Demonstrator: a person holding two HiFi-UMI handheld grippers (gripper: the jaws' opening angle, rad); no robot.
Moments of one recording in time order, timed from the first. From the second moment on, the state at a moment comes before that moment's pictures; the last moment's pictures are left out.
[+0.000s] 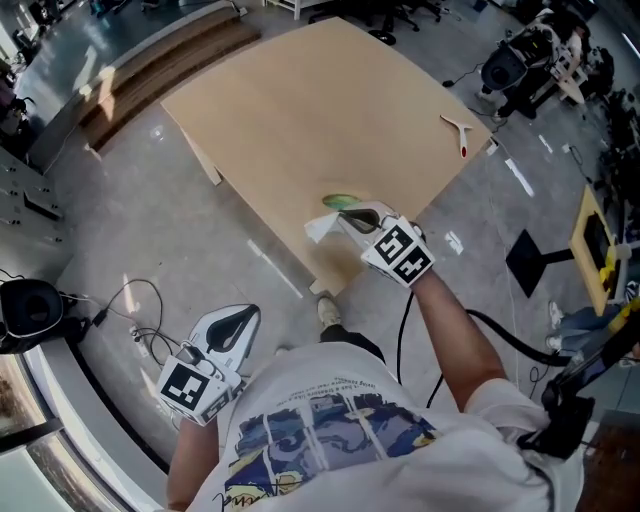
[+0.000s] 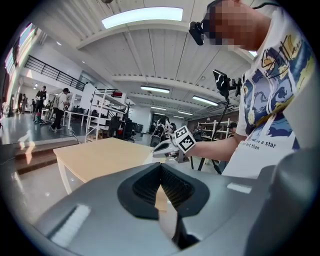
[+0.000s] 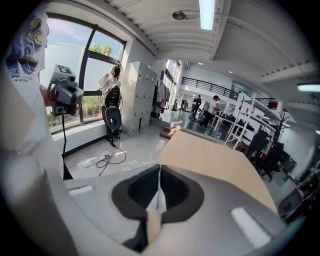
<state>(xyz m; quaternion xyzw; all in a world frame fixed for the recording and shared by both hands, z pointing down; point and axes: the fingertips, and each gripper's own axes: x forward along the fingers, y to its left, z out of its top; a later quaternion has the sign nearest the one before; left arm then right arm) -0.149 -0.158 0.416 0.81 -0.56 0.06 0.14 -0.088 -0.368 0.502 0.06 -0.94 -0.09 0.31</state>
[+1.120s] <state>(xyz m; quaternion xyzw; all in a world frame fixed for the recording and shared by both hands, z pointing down) -0.122 -0.069 0.434 0.86 -0.48 0.06 0.14 -0.054 -0.178 0.430 0.09 -0.96 -0.09 0.26</state>
